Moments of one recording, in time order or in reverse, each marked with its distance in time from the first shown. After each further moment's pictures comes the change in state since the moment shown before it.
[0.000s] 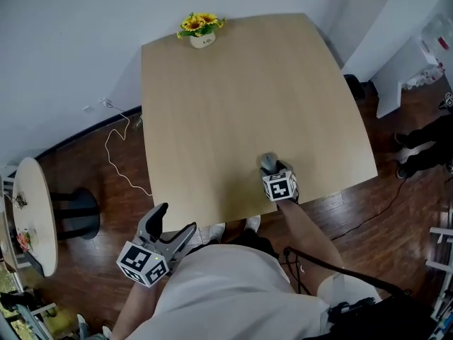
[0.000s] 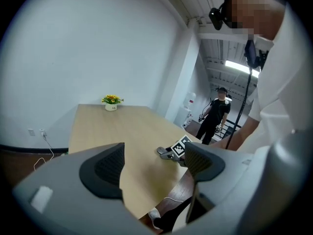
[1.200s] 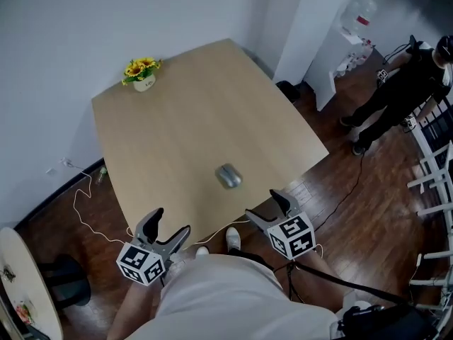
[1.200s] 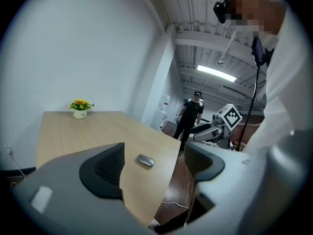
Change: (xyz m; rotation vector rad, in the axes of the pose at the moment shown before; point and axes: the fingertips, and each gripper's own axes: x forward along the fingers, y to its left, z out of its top) left arm 0.034 -0.017 0.015 0.145 -0.036 -0.313; right arm -0.294 0.069 0.044 0.084 -0.283 -0.008
